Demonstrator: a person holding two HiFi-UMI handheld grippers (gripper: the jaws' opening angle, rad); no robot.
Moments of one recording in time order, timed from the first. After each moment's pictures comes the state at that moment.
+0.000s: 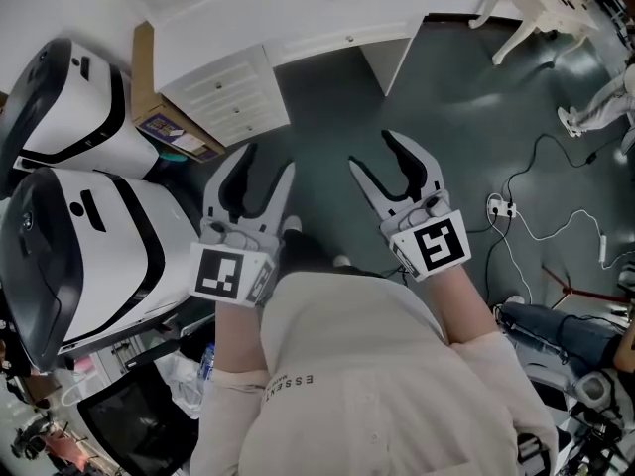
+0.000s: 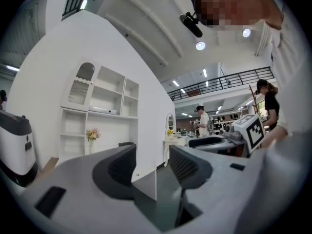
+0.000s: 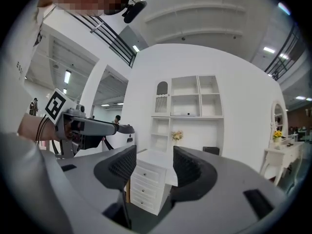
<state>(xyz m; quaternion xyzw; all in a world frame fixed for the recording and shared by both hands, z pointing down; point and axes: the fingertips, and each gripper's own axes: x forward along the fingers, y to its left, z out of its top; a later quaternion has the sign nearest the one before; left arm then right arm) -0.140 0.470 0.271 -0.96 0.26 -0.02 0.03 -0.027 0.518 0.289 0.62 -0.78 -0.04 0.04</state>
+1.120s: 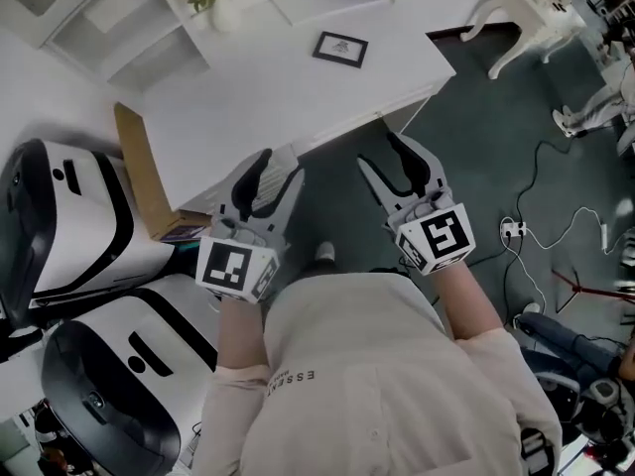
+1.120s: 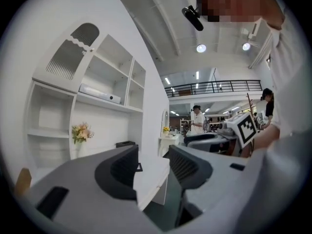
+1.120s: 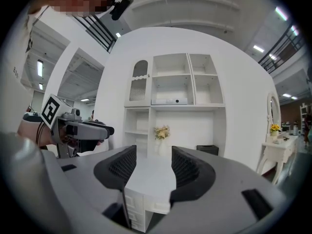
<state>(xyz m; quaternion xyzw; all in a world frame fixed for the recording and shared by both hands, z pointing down) -0.071 0.122 0.273 -0.99 0.15 -0.04 0.00 0.042 0.182 0.282 0.69 -0.72 0.01 0.05</state>
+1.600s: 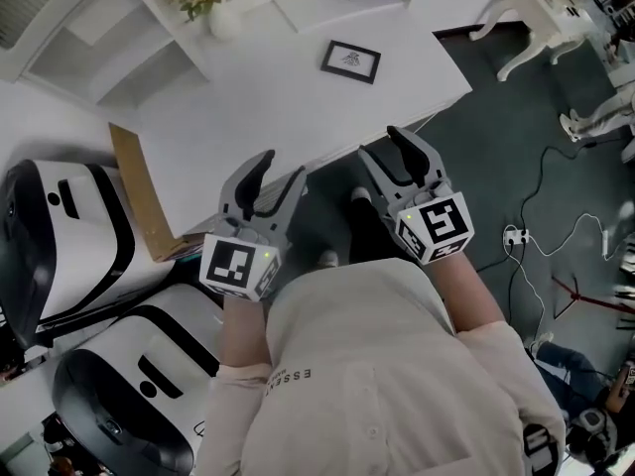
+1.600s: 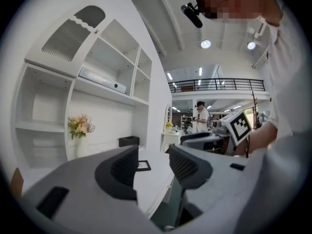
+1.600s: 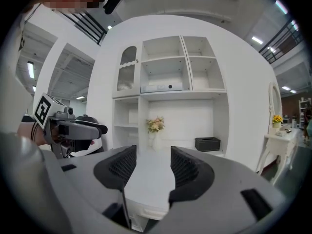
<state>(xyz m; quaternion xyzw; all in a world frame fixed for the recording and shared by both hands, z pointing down) -0.021 0.035 0.304 -0.99 0.15 -0.07 -0.01 0.104 0.084 0.319 0.70 -0.71 0.06 0.06</state>
